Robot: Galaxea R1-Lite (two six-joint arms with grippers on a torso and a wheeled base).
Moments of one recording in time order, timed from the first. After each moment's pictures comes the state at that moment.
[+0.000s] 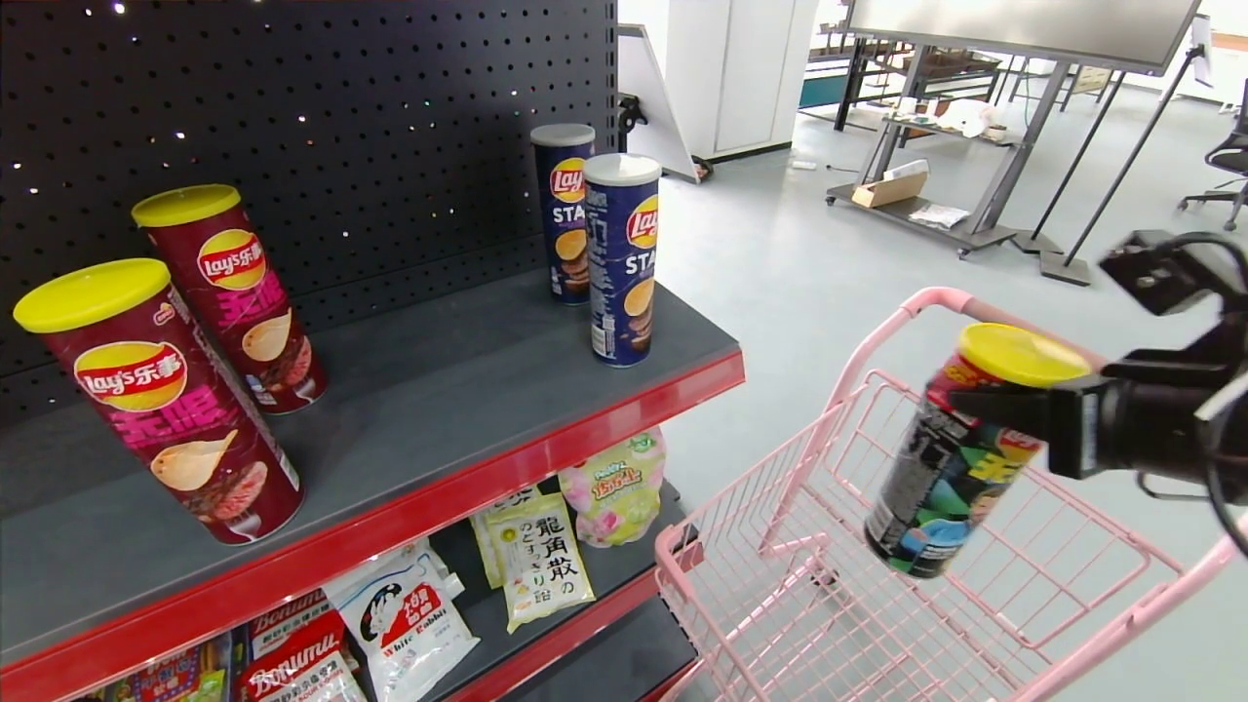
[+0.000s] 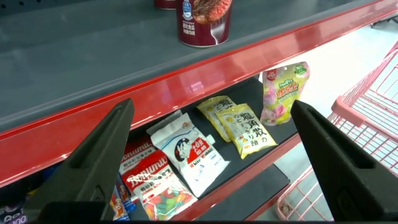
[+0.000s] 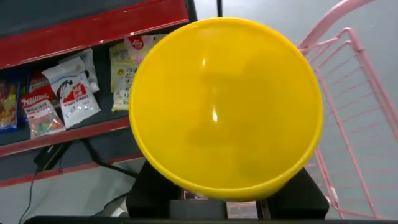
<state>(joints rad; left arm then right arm) -0.01 0.00 0.00 0.01 -0.03 0.00 0.28 1.27 -0.81 -0.02 0.09 0.03</state>
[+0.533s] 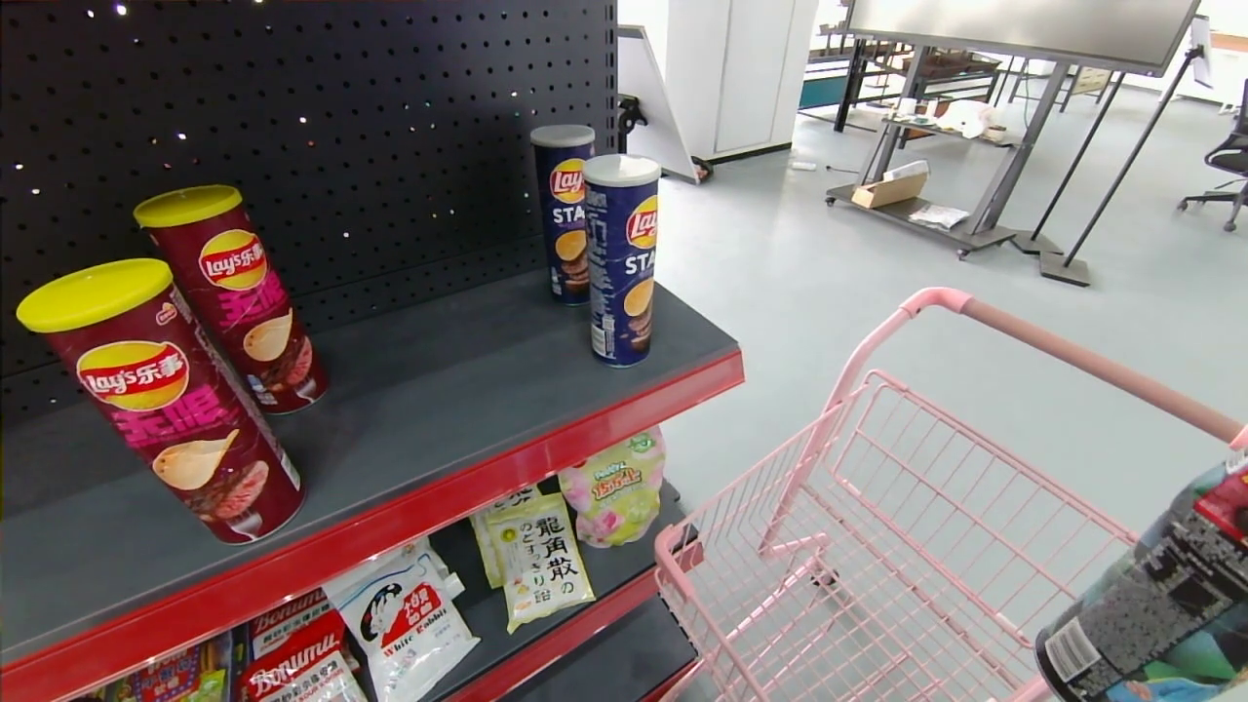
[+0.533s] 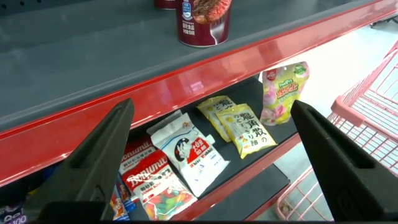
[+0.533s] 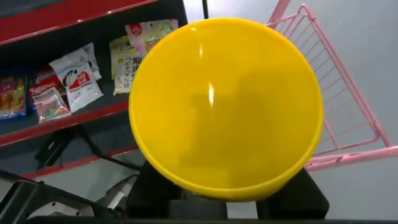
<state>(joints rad) -0.01 0.00 0.00 0.01 -0.04 0.00 0.20 0.78 -0.78 0.40 0.10 0.01</state>
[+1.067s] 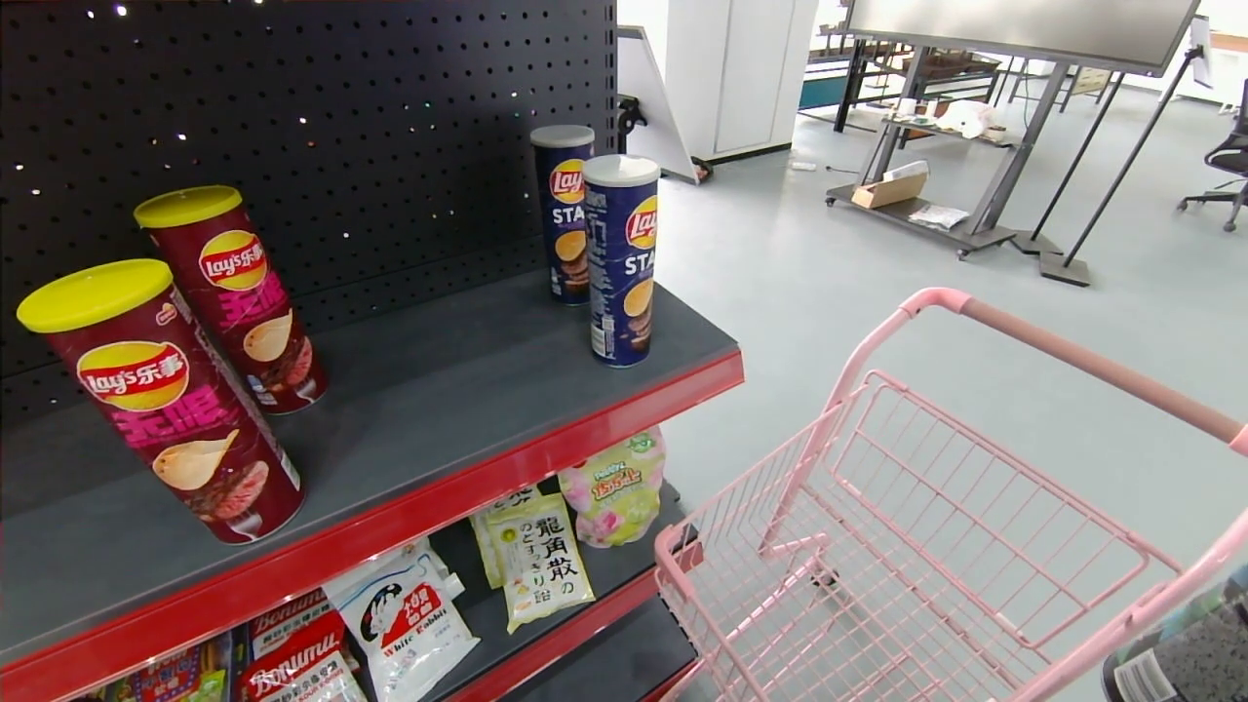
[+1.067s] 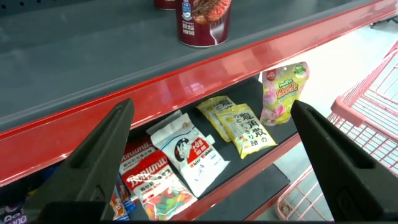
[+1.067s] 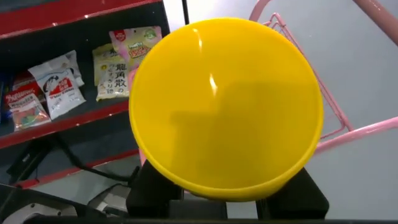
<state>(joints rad) -0.01 0.00 0.00 0.01 -0.04 0.00 0.16 0.64 -0.78 0.49 0.05 -0.04</state>
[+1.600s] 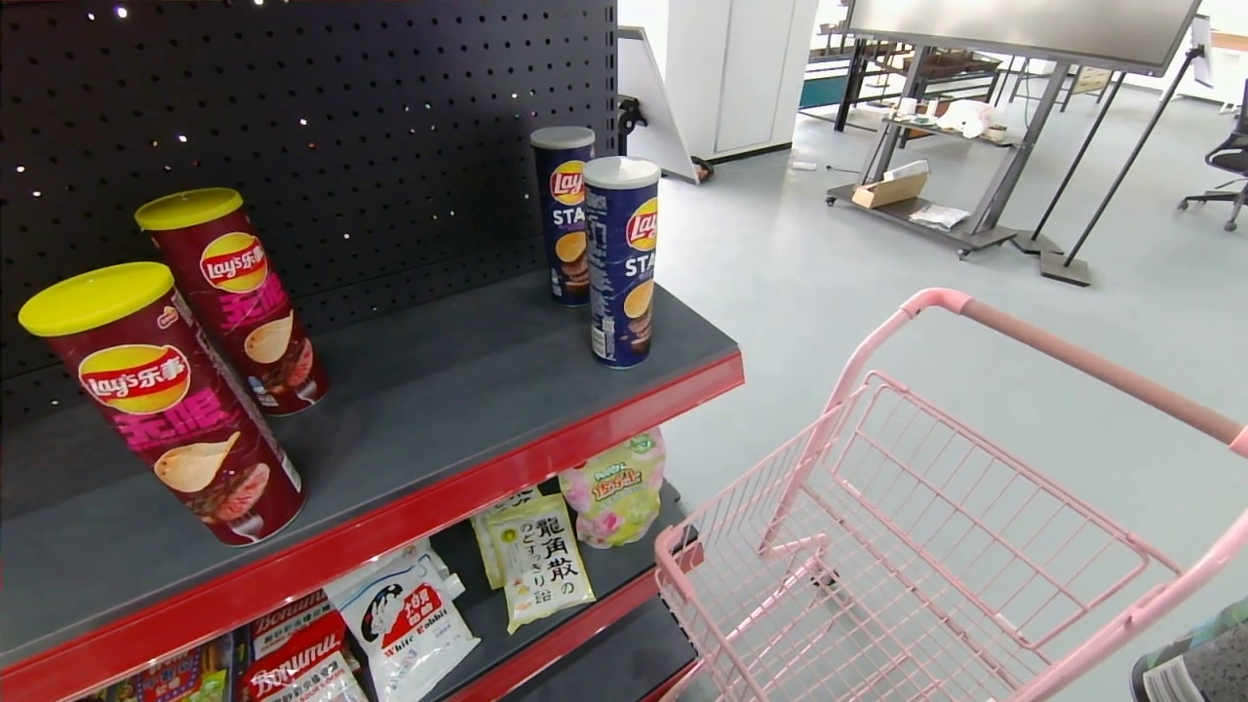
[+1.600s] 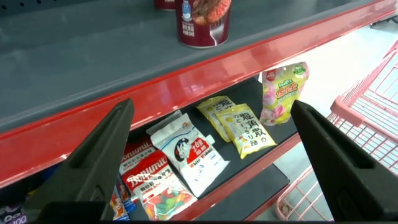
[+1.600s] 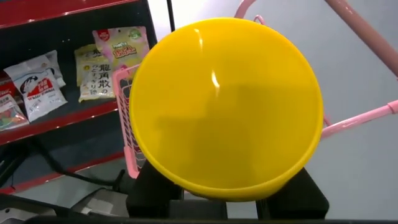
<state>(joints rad) -0.01 0.00 0.00 0.01 -0.04 0.00 0.15 0.58 -0.76 0.49 0.01 -0.07</state>
